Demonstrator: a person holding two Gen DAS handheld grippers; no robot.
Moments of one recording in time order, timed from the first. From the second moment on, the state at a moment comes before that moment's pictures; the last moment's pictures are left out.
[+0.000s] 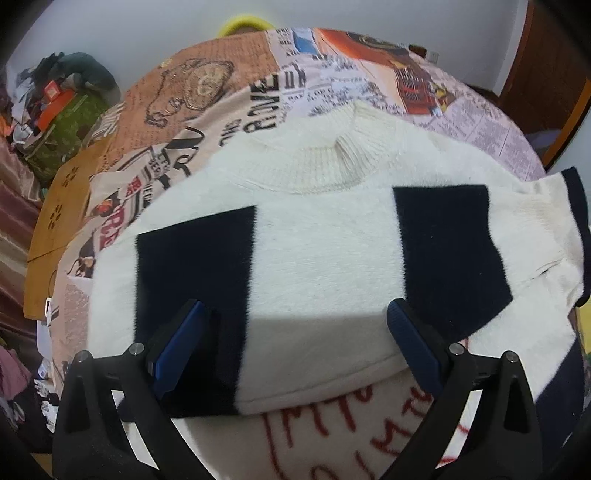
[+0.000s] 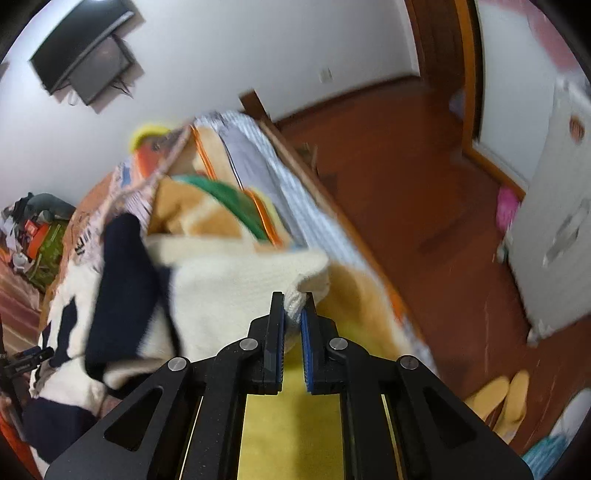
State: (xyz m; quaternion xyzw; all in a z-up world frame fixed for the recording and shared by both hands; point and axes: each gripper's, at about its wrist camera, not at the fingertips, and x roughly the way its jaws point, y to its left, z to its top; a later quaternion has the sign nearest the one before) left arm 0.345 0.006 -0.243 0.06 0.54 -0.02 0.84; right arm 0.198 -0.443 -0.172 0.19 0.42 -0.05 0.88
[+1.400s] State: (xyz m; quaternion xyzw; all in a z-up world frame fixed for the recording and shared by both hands) left arm 0.246 0.180 -0.179 -0.09 0.46 0.04 0.88; right arm 0.264 -0.067 -0.081 0.01 0.37 0.33 0.87
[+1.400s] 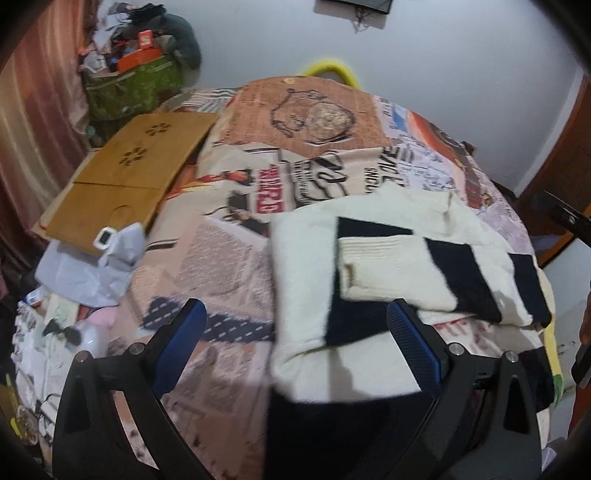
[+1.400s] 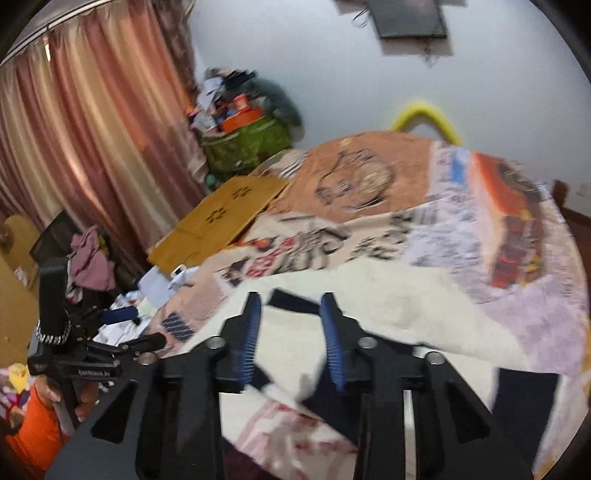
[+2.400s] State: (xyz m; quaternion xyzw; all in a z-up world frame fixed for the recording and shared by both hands) left arm 0.350 0.081 -0.226 -0.01 0.53 0.05 0.85; right arm 0.194 -0.297 -0.149 0.06 0.46 0.14 0.88
